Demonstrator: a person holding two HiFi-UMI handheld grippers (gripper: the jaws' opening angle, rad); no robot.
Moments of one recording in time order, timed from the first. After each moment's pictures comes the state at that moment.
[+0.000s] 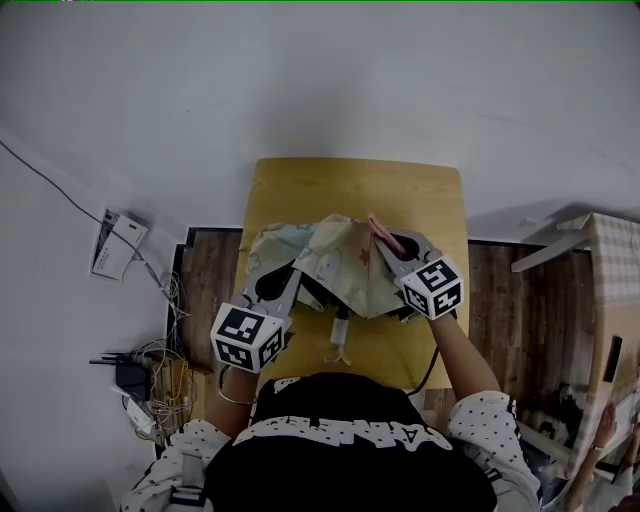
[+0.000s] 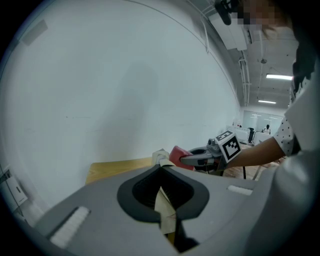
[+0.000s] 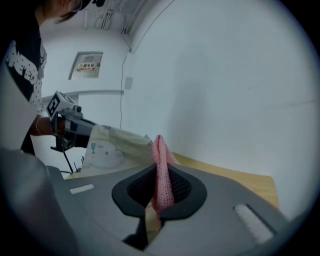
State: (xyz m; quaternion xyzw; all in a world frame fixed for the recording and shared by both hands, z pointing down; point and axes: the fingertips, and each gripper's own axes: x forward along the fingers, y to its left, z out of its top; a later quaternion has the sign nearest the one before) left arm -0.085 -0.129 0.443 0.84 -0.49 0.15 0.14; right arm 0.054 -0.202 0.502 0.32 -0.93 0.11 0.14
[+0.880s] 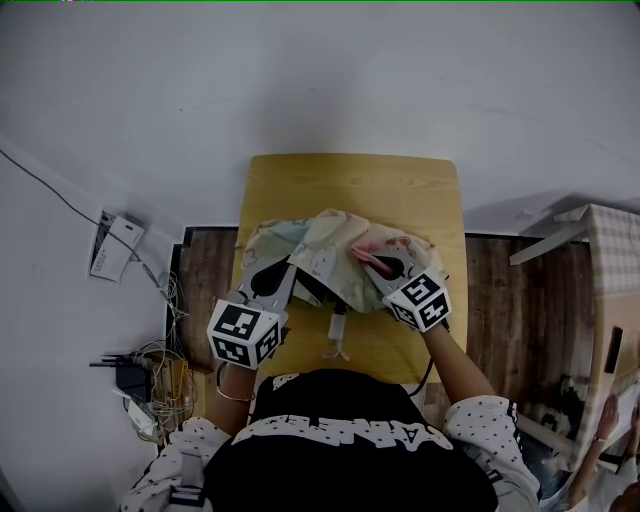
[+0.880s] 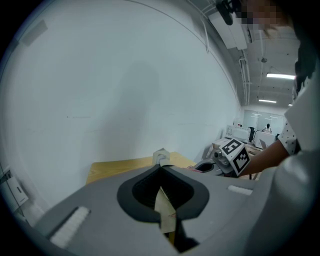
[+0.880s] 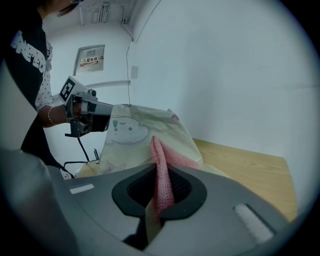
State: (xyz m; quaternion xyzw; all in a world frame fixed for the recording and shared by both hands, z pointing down) left arm -0.088 -0.130 0.445 0.84 -0.50 0.15 0.14; right arm 0.035 -0.150 0.546 0.27 -0.93 0.14 0.19
